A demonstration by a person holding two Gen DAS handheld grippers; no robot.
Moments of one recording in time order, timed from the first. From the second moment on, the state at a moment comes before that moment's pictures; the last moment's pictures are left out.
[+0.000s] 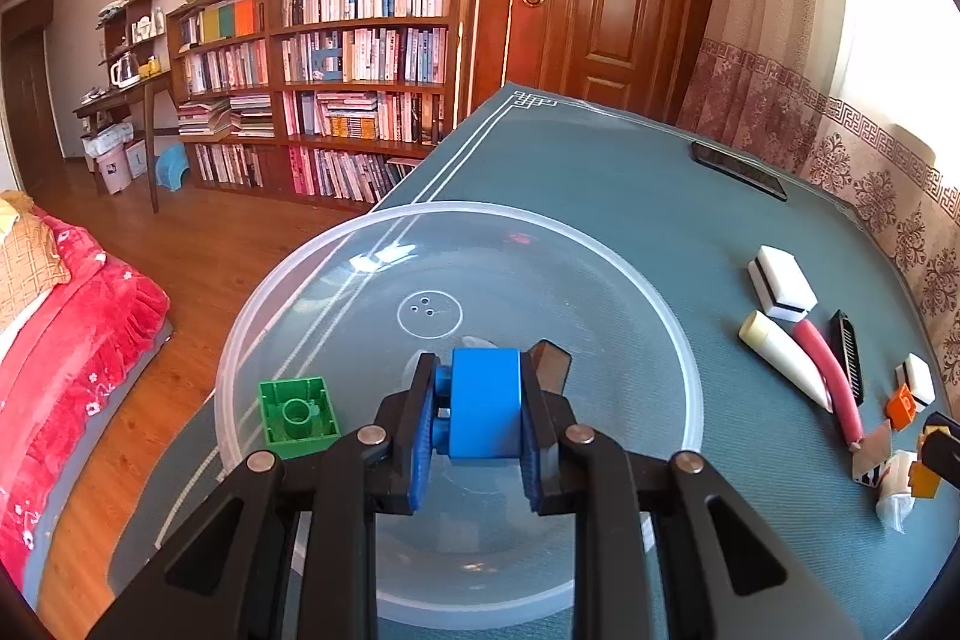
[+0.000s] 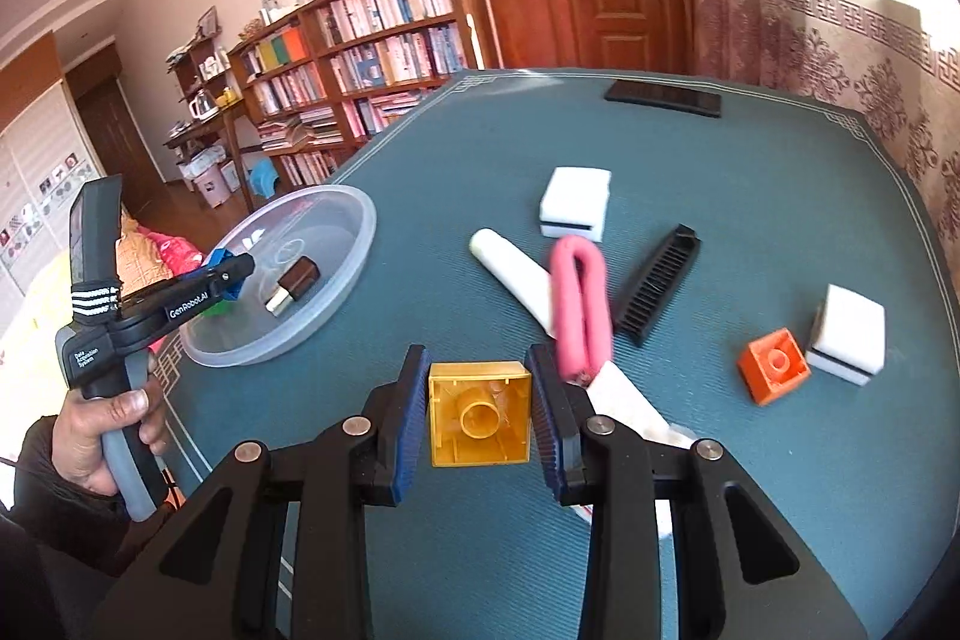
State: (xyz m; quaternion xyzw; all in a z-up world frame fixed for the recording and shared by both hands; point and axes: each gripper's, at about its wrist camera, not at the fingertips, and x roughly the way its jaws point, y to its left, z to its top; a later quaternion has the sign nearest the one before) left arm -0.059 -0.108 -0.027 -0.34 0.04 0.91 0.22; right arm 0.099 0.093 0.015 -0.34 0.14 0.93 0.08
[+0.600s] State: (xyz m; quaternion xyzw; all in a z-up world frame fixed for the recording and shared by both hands) left arm -0.073 -0.135 -0.022 -0.33 0.06 0.92 0.21; right arm -0.020 0.033 0.025 -0.34 0.14 0.93 -0.03
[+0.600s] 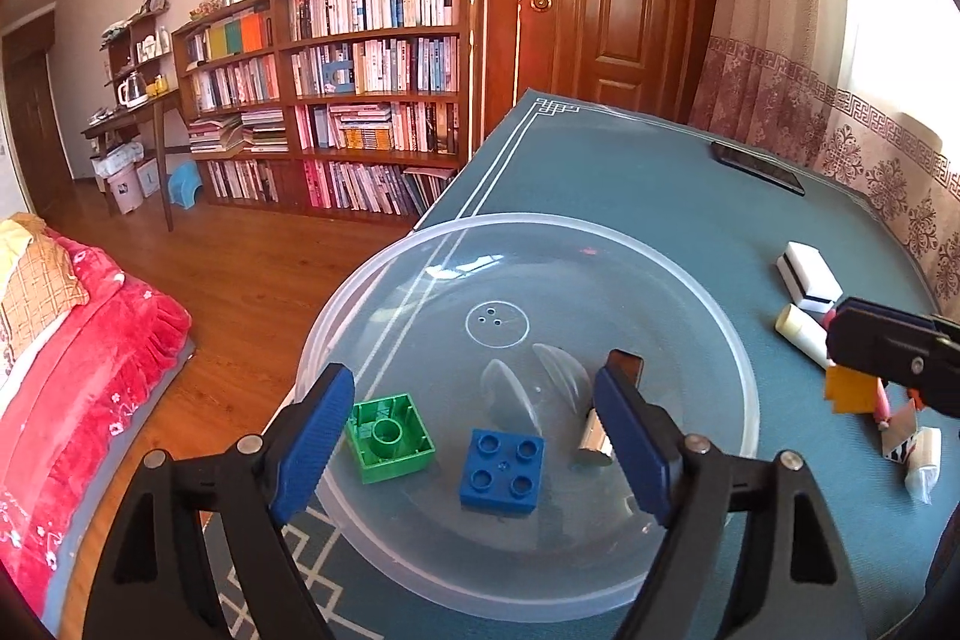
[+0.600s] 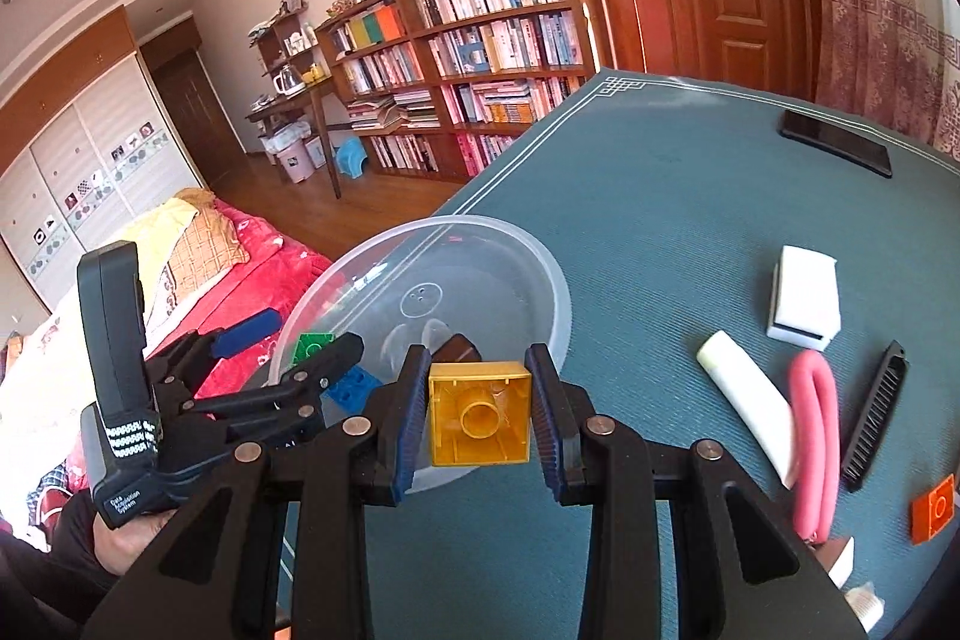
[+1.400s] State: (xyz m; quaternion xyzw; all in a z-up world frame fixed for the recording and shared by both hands) left arm -0.078 -0.154 -0.022 -0.33 0.07 0.92 0.18; right arm -0.063 0.024 0.006 -0.37 0.16 0.91 -0.04
